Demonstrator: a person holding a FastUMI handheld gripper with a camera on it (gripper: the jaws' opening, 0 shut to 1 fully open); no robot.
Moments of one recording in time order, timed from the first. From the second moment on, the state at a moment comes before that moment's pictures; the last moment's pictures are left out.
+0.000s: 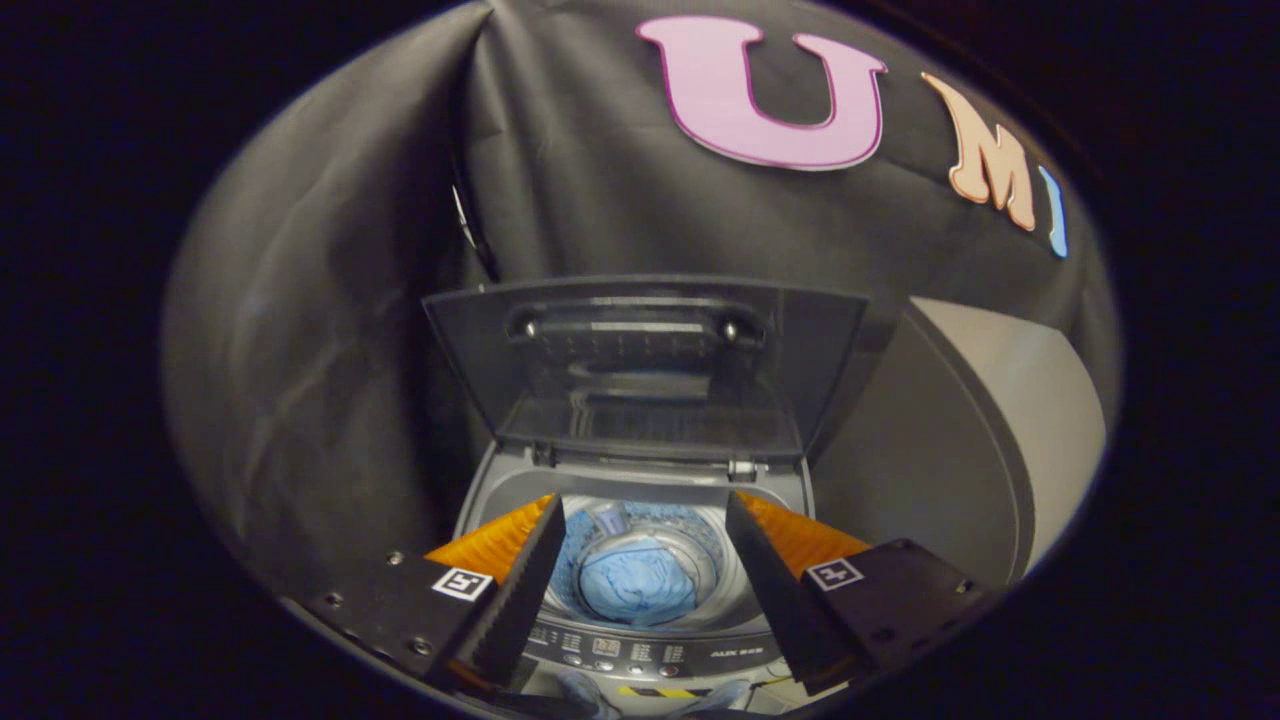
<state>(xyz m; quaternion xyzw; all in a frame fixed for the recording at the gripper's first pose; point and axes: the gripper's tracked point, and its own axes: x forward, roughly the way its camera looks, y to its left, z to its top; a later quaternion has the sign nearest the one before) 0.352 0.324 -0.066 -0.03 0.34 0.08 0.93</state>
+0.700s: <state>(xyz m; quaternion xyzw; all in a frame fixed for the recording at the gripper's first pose) 0.499 0.343 -0.024 -0.02 0.16 0.02 0.99</state>
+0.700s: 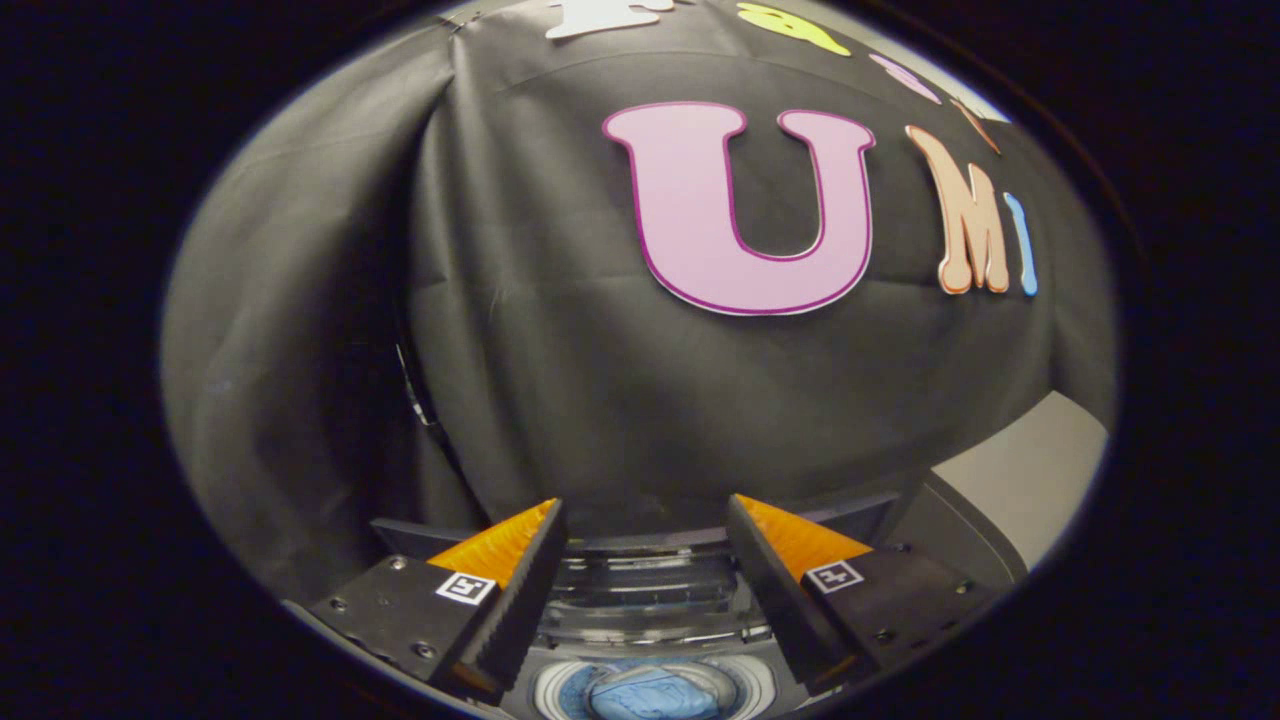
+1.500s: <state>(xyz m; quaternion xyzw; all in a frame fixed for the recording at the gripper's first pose) 0.491 0.340 -0.029 -0.03 0.08 0.04 1.00</state>
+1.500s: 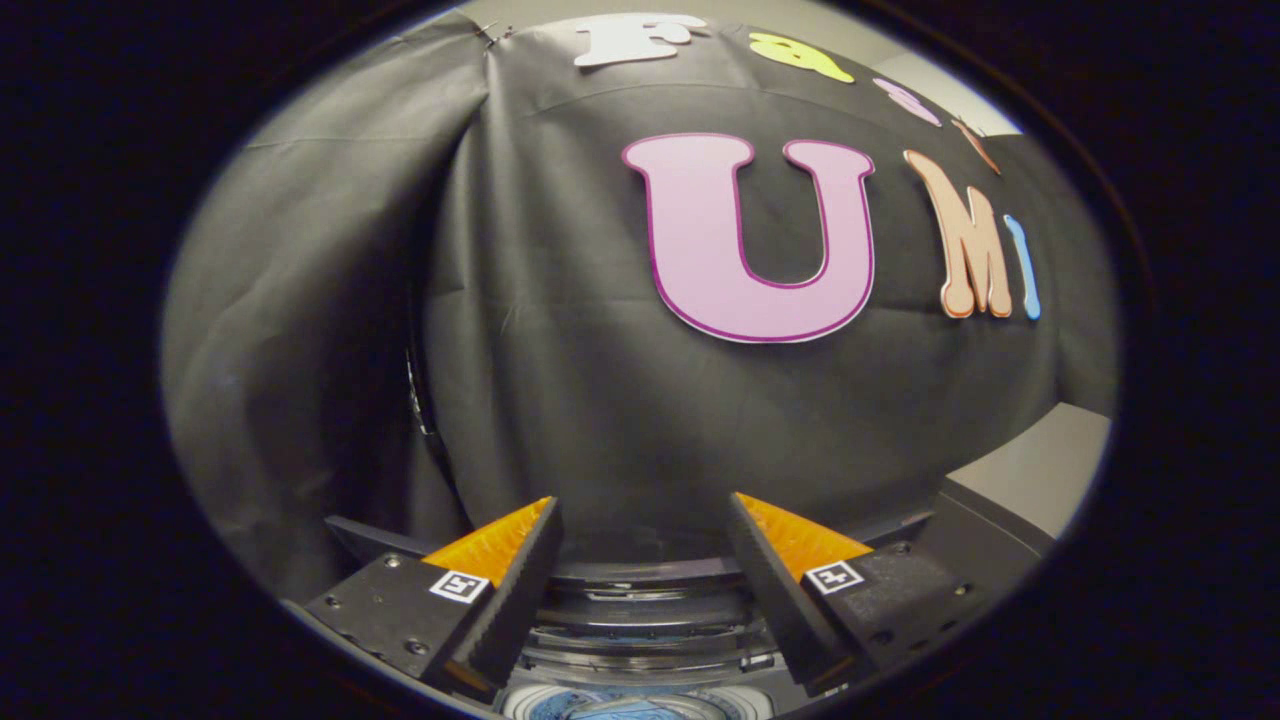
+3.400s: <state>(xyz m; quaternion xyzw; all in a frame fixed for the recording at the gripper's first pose) 0.476 0.337 -0.031 -0.03 0.05 0.05 1.00</state>
